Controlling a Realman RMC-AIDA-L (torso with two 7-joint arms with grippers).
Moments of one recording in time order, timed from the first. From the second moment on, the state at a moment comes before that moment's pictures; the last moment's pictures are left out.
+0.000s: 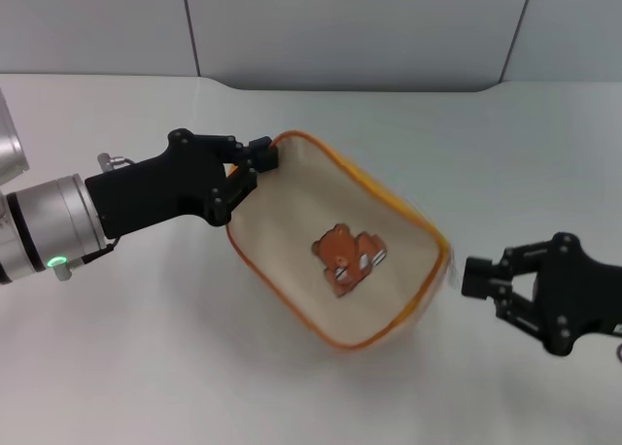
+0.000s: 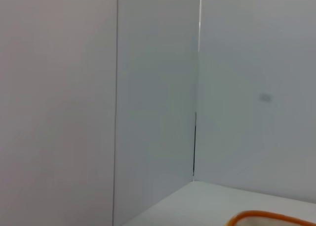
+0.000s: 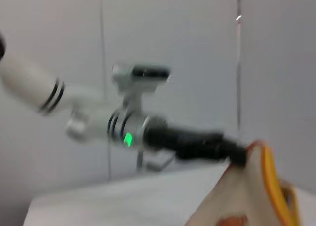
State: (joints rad) left arm -0.59 -2.07 0.70 0.43 1.71 1.48 -1.01; right arm 0.42 2.04 -0.62 -0.54 -1.92 -1.79 0.95
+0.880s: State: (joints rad) left arm -0.56 -2.07 0.69 0.36 1.60 1.47 -1.07; right arm 0.45 2.03 -0.52 -0.45 -1.85 -1.83 1.03
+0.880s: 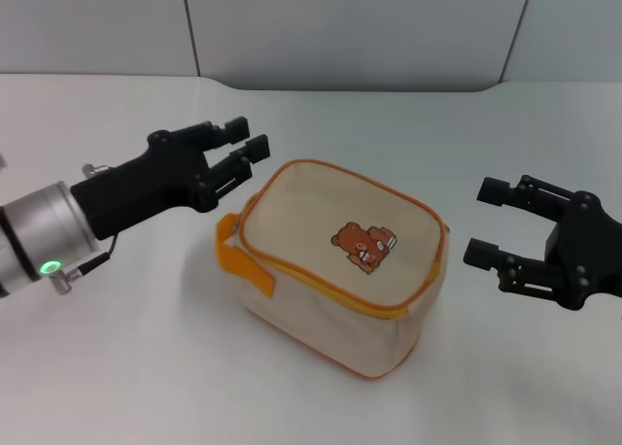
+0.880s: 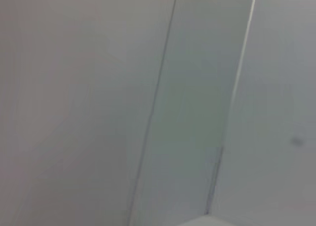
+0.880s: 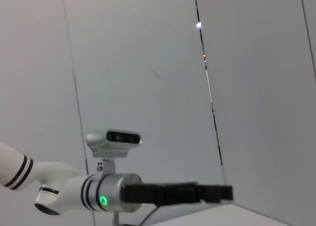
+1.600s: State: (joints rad) left arm -0.52 -2.01 0.79 0.46 1.85 1.89 -1.17; right arm 0.53 2.00 -0.68 -0.46 -1.97 -1.90 1.13
